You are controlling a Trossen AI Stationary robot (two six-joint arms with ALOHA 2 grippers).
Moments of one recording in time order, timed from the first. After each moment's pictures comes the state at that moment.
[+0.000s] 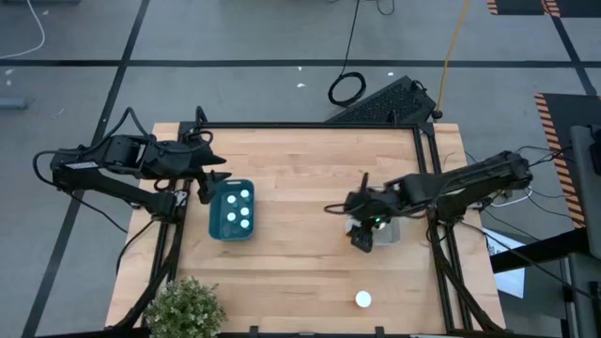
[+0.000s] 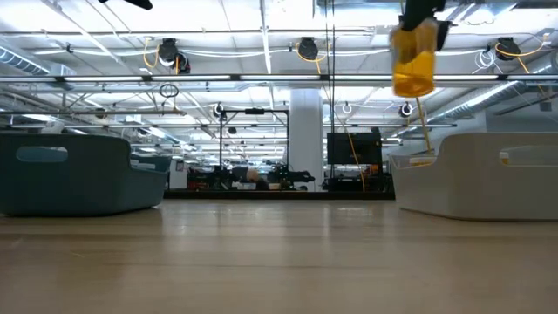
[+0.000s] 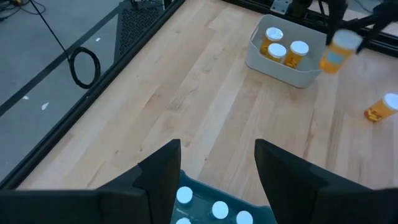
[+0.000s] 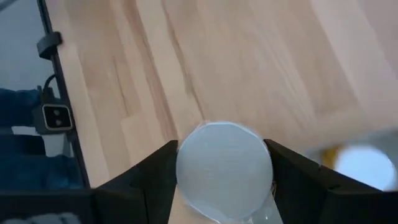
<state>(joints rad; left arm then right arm) -0.08 0.96 1.33 -1.10 -0.34 -0.40 0.24 1.38 1.22 -0.89 -0.03 0.65</state>
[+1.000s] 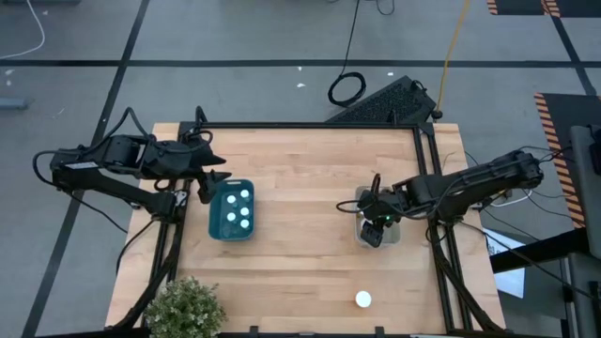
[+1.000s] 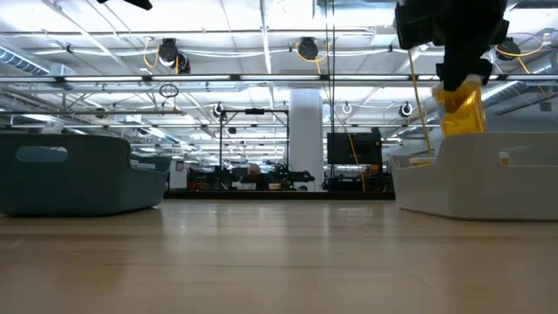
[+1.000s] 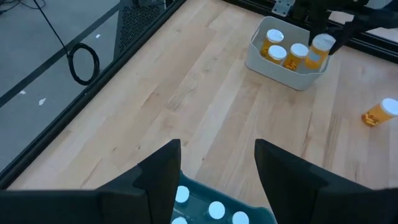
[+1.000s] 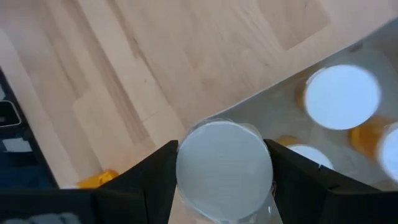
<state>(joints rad) -0.08 0.96 1.33 -1.10 -0.34 -0.43 0.21 1.26 0.96 -0.87 -0.04 0.79</state>
